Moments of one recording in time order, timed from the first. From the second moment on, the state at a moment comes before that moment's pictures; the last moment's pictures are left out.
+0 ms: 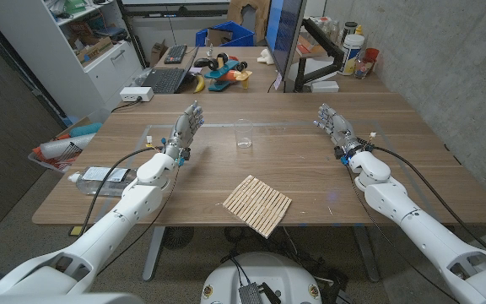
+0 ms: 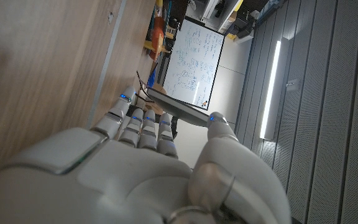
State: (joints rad) left arm 0.84 0.51 0.37 -1.30 -0.65 -0.29 -0.03; left_hand 0.22 0.00 0.41 -0.09 0.19 0.03 0.11 0.18 0.17 0.02 0.08 0.20 0.23 -0.01 0.09 0.19 0.18 -0.03 0.07 0.26 0.17; right arm -0.85 -0.51 -0.37 -1.31 0.65 0.29 0.03; right_hand 0.38 0.09 0.32 -0.13 0.18 0.19 0.10 0.20 0.19 0.15 0.12 0.20 0.21 0.08 0.06 0.20 0.33 0.22 0.02 0.44 0.16
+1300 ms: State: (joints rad) left arm 0.84 0.53 0.38 -1.34 -0.63 -0.27 -0.02; left_hand 0.23 0.00 0.41 -0.09 0.19 0.03 0.11 0.18 0.17 0.02 0.08 0.21 0.22 -0.01 0.09 0.19 0.18 -0.03 0.07 0.25 0.17; right arm -0.86 -0.51 -0.36 -1.32 0.65 0.30 0.02; right_hand 0.38 0.10 0.32 -0.13 0.18 0.19 0.10 0.20 0.19 0.16 0.11 0.20 0.20 0.08 0.06 0.20 0.32 0.23 0.02 0.43 0.16
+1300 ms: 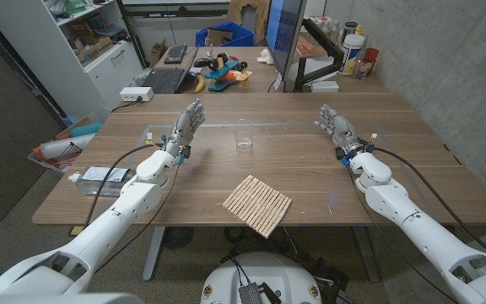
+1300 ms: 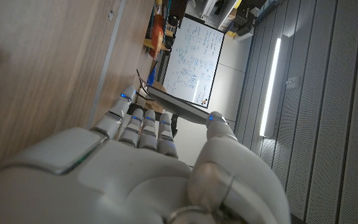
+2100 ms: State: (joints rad) left arm 0.82 0.55 0.39 -1.38 -0.56 -0.25 0.03; left_hand 0.24 0.01 0.42 -0.10 0.19 0.03 0.11 0.18 0.17 0.02 0.08 0.21 0.21 -0.01 0.09 0.19 0.18 -0.04 0.08 0.24 0.17; right arm -0.86 -0.50 -0.36 -1.29 0.66 0.32 0.03; right_hand 0.38 0.10 0.32 -0.13 0.18 0.19 0.09 0.20 0.19 0.16 0.12 0.20 0.20 0.09 0.06 0.20 0.31 0.24 0.02 0.42 0.16
